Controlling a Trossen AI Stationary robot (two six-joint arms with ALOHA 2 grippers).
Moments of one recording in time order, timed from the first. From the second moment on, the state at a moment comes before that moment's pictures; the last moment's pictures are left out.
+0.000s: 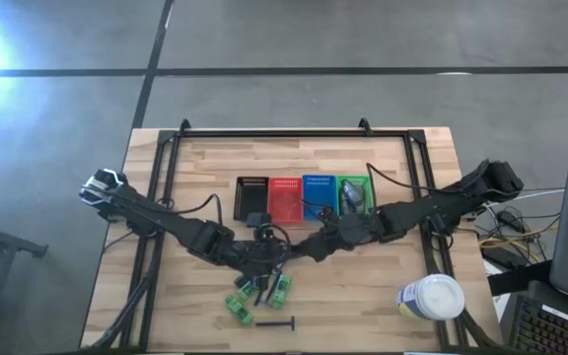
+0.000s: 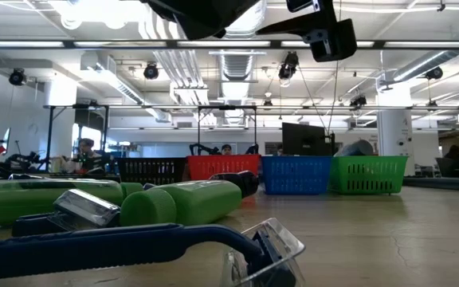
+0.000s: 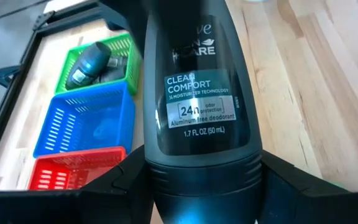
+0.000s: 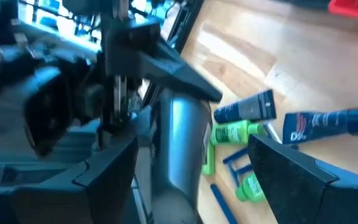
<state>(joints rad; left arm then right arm) -0.42 1.57 1.26 -0.41 -0.48 -0.08 0.30 1.47 0.99 0.06 0.18 1.33</state>
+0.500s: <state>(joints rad) -0.41 1.57 1.26 -0.40 -0.49 -0.08 0.29 1.47 0.99 0.06 0.16 1.35</state>
